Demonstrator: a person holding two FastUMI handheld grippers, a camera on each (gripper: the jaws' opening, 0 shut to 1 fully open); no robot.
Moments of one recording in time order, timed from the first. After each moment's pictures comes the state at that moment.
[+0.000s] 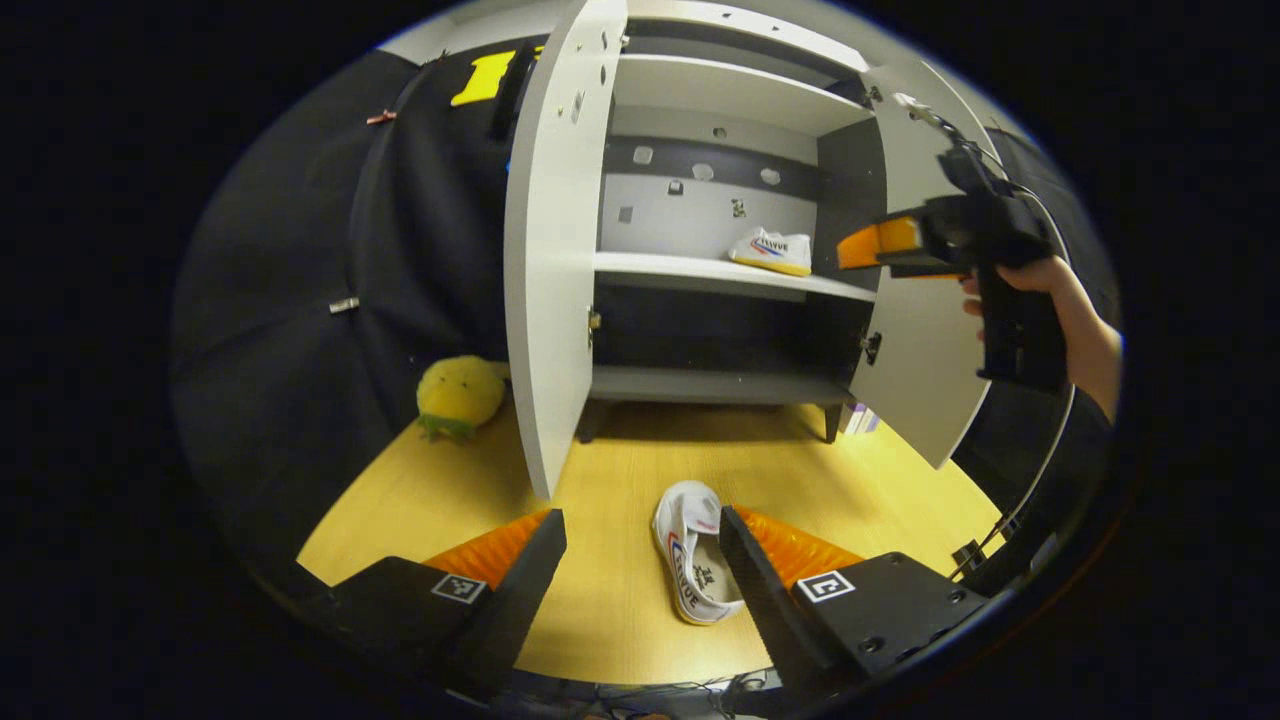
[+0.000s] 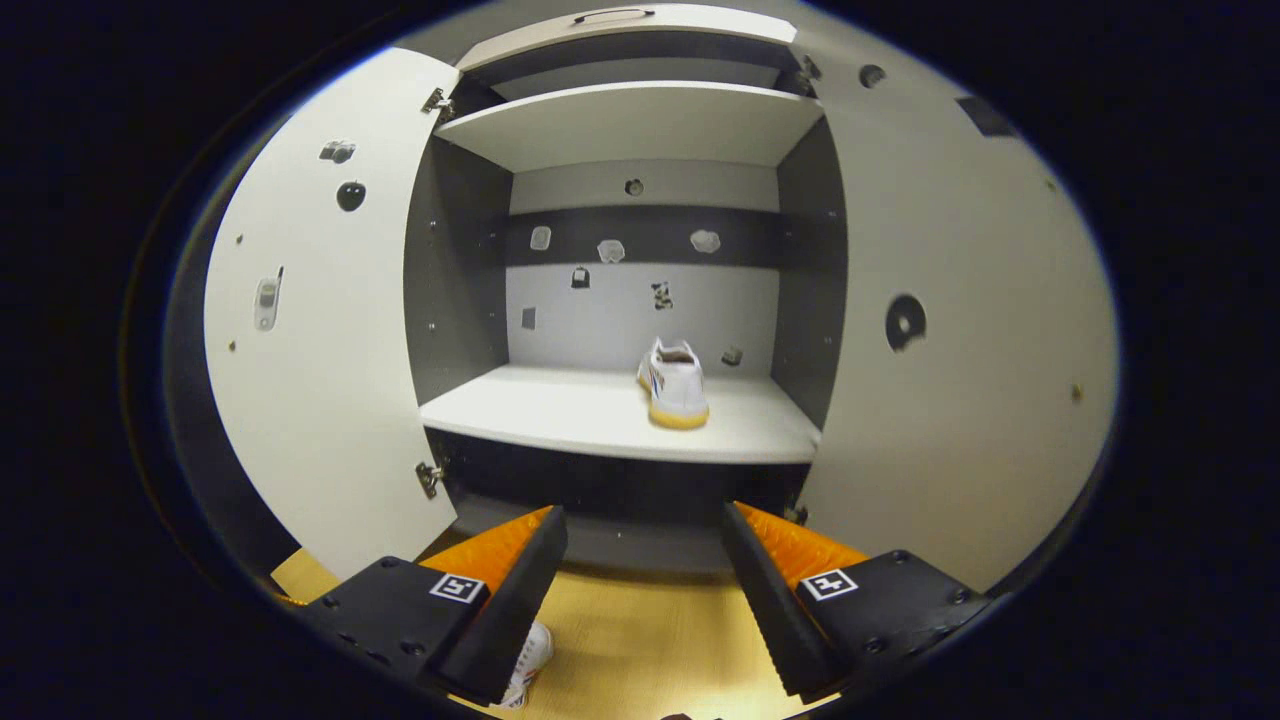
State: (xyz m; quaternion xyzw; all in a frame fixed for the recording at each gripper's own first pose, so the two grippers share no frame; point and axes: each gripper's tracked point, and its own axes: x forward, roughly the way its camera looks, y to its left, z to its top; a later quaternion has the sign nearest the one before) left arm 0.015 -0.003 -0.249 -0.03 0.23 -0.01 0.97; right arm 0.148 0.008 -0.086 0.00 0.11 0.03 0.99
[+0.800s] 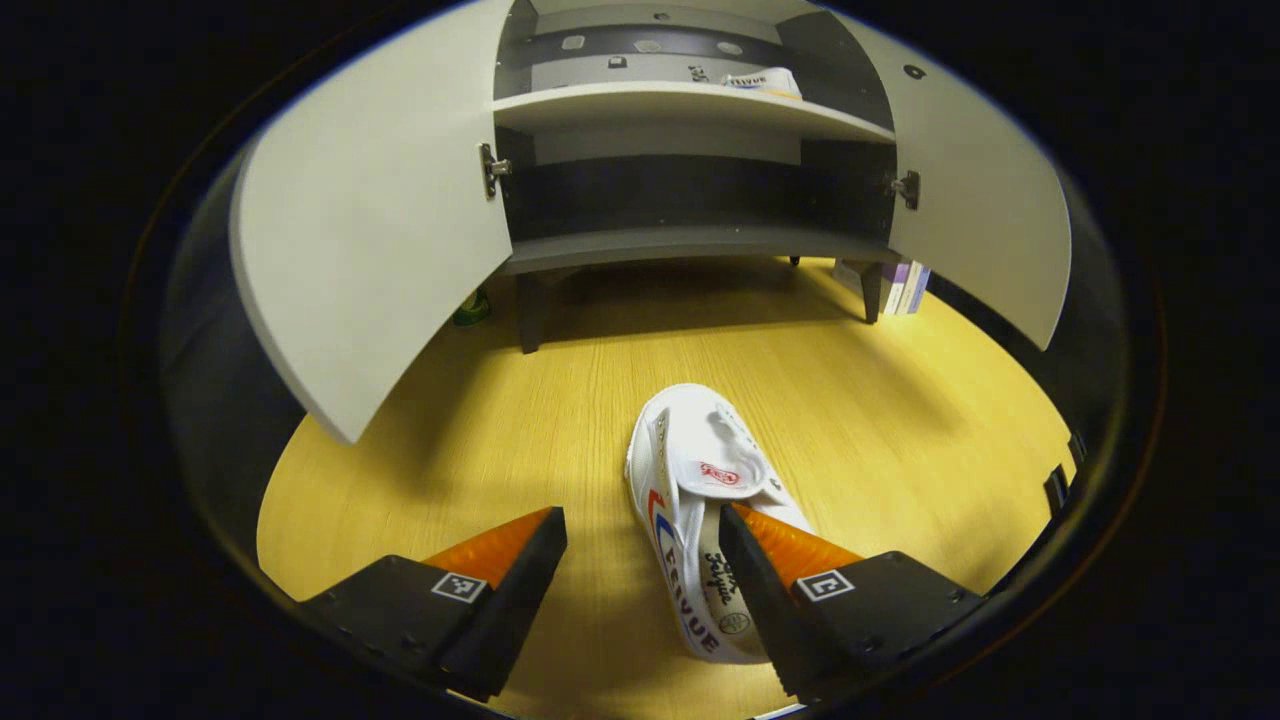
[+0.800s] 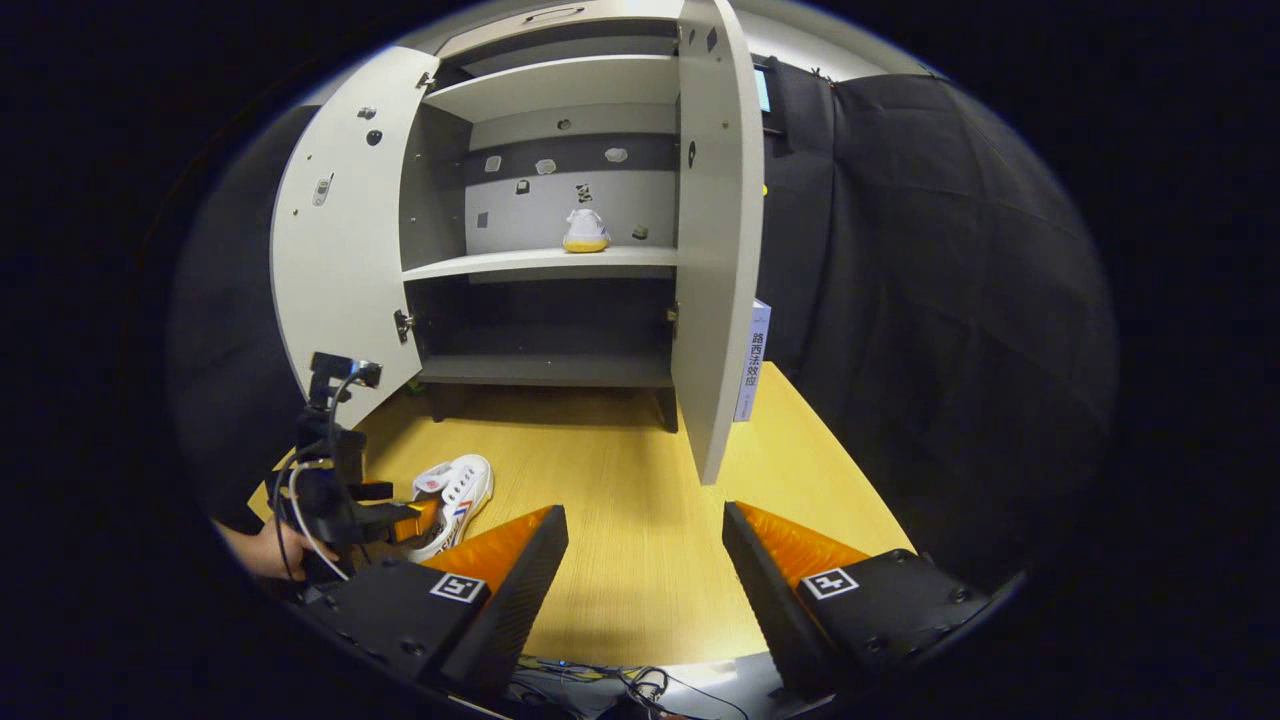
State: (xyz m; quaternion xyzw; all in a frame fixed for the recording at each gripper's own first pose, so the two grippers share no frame) left arm 0.115 -0.025 -0.408 0.07 0.34 -0.01 0.94; right arm -0.050 -0.097 -0.200 0.00 0.20 -0.05 0.98
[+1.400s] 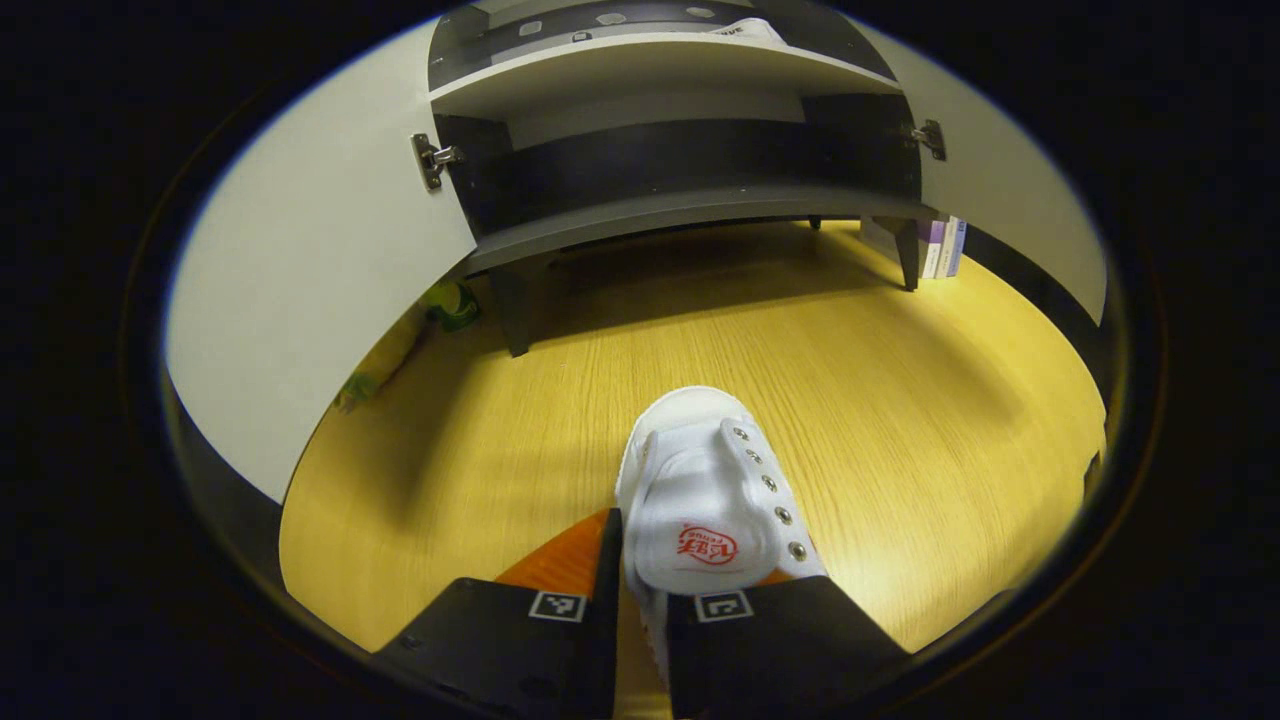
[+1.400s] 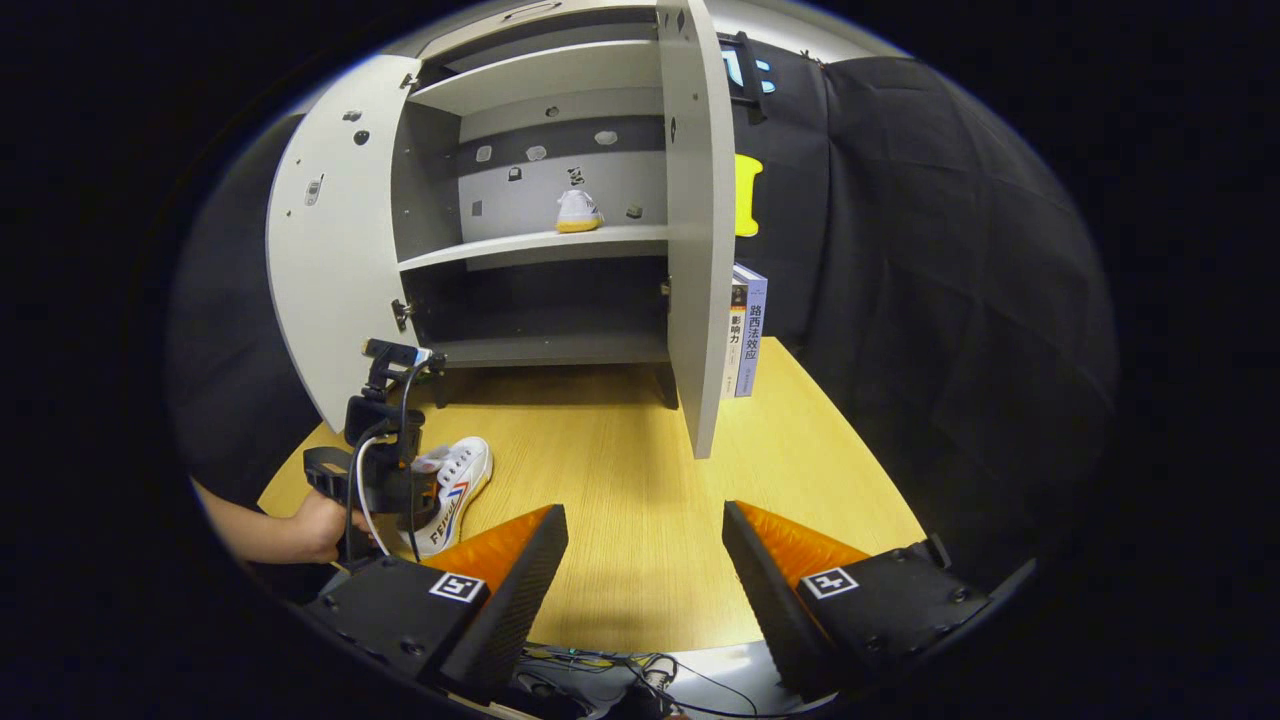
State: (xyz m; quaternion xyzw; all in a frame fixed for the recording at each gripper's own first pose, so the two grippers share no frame) left arm 0.150 -0.027 -0.427 0.10 0.36 0.03 0.93; right arm -0.050 -0.104 -0.211 0.02 0.23 -0.04 0.97
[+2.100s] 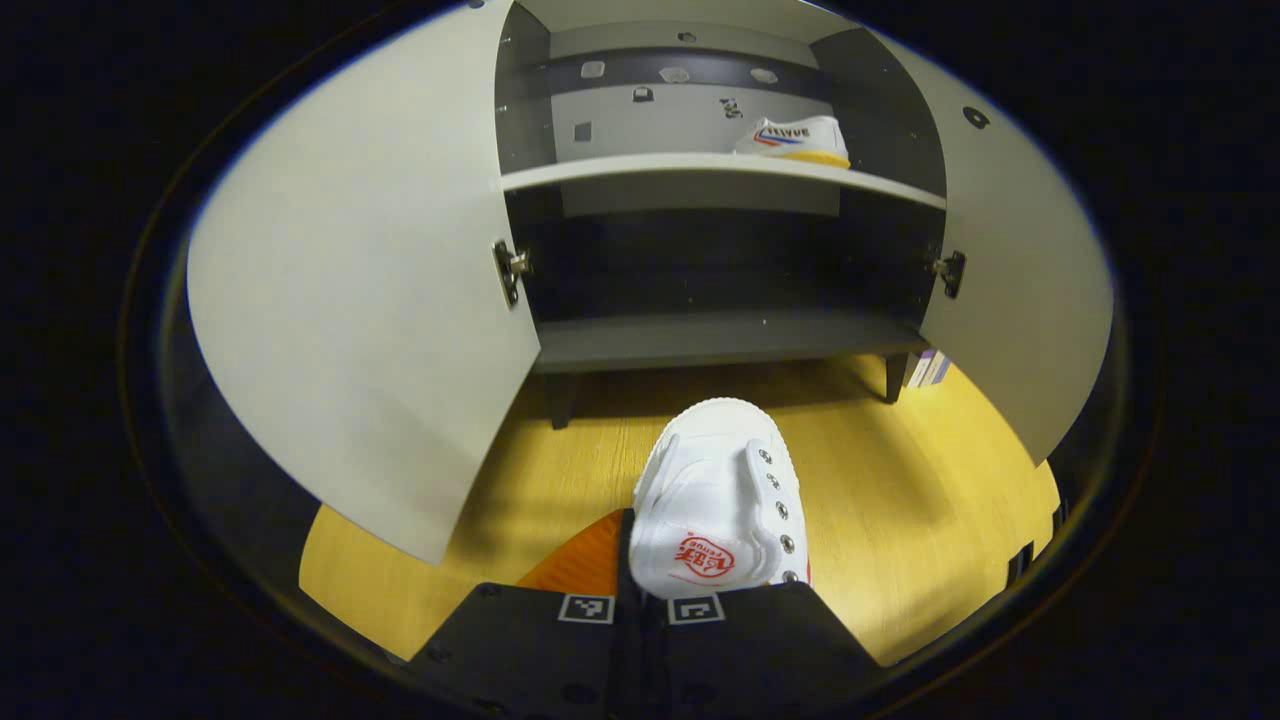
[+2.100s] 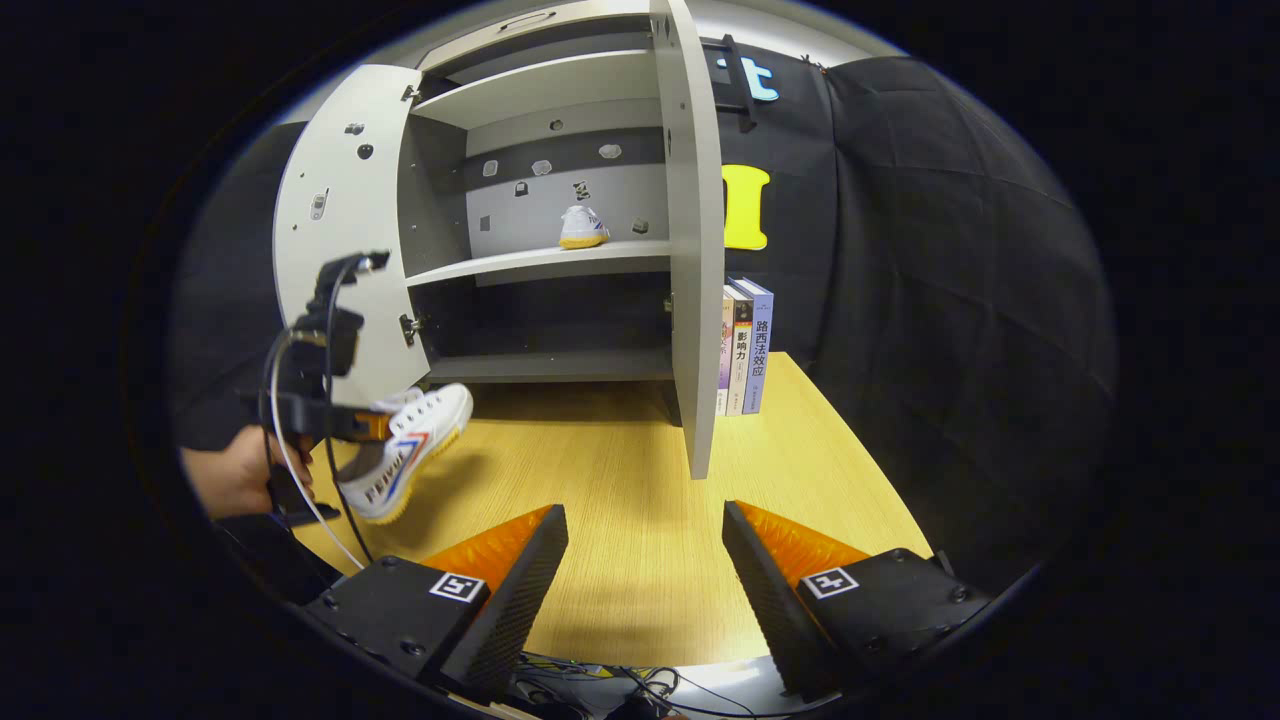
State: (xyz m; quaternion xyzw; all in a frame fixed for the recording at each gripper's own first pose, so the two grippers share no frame) left arm 0.158 -0.038 -0.263 0.04 0.29 0.04 0.96; right arm -0.041 -0.120 -0.201 0.02 0.20 -0.01 0.98
